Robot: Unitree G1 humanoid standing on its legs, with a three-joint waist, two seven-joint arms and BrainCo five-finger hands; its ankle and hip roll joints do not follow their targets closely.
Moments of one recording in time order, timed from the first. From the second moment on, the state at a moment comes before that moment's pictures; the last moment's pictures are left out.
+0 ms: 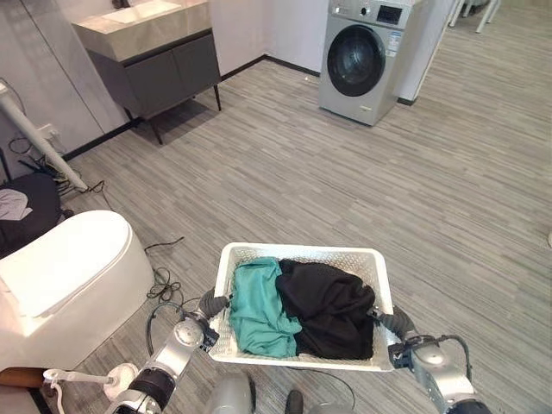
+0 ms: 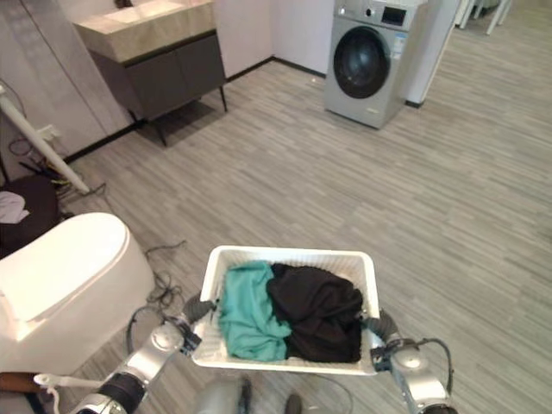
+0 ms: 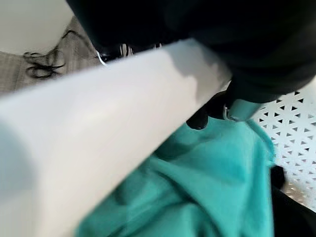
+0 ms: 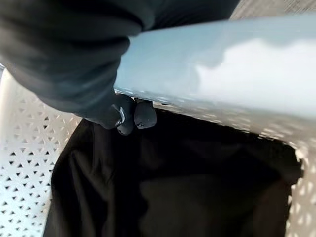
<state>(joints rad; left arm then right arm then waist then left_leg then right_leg) -0.18 0.37 -0.36 0.66 0.04 0.04 0.06 -0.09 -0.40 0.19 0.57 0.21 0.11 0.03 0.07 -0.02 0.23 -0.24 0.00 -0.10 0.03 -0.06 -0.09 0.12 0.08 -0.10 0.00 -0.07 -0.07</state>
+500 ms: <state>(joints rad) -0.15 0.39 -0.34 0.70 0.01 0.04 0.06 0.04 -0.33 0.20 0.54 0.18 0.09 0.05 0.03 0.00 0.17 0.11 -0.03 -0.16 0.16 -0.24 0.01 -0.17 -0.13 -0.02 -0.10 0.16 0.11</state>
